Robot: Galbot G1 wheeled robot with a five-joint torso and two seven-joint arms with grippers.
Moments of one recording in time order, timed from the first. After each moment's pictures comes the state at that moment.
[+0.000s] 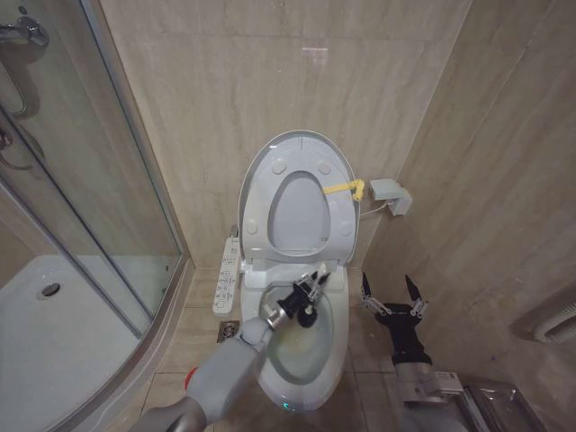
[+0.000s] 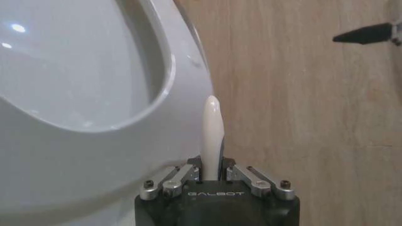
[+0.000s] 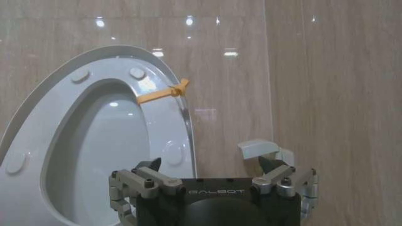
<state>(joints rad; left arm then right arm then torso) 0.57 -1.51 0.28 -0.82 -0.48 -0.74 0.48 -1.60 1.45 0.56 2.16 0.15 0.23 0.13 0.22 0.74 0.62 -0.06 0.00</state>
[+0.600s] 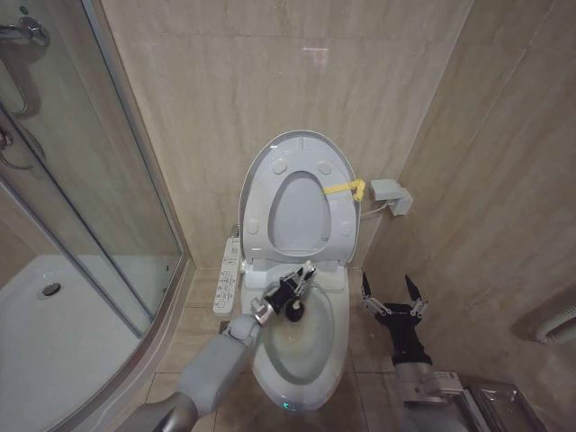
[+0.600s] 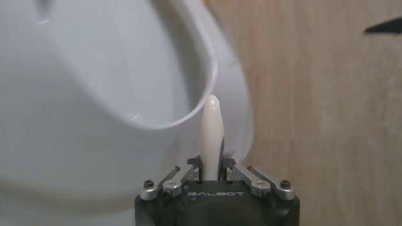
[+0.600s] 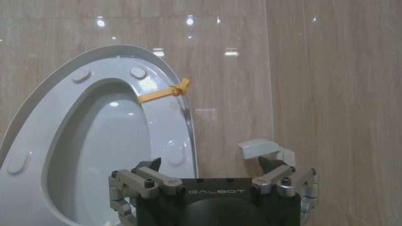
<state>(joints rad) 0.56 -1.46 0.23 -0.82 -0.48 -0.75 0.49 -1.60 1.45 0.56 2.16 0.15 0.23 0.13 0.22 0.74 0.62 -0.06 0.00</state>
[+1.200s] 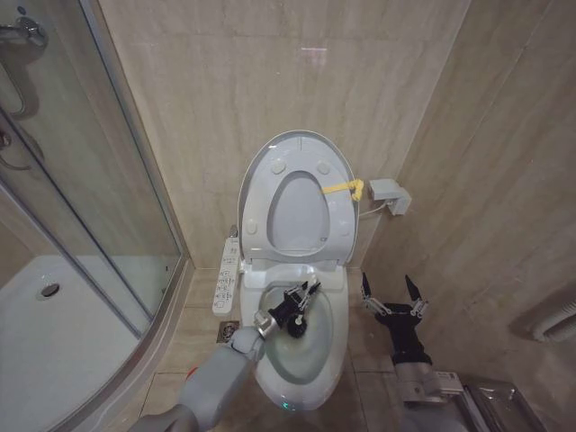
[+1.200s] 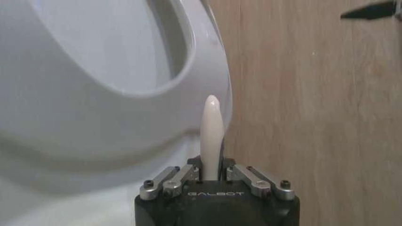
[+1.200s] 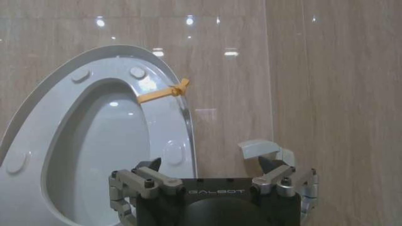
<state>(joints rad) 0.60 -1.44 0.24 -0.83 -0.47 -0.75 0.50 -1.60 1.45 0.56 2.16 0.15 0.23 0.13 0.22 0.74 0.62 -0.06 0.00</state>
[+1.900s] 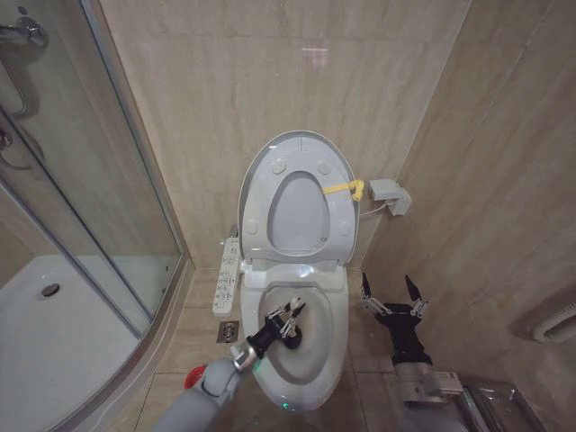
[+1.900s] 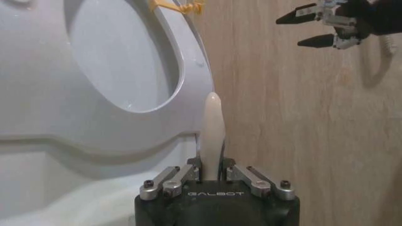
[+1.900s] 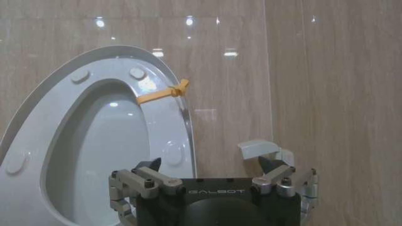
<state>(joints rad) 0.91 -1.24 0.12 -1.22 -0.38 -0.67 0.44 -1.60 1.45 0.56 2.16 0.15 0.23 0.13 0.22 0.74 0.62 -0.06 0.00</state>
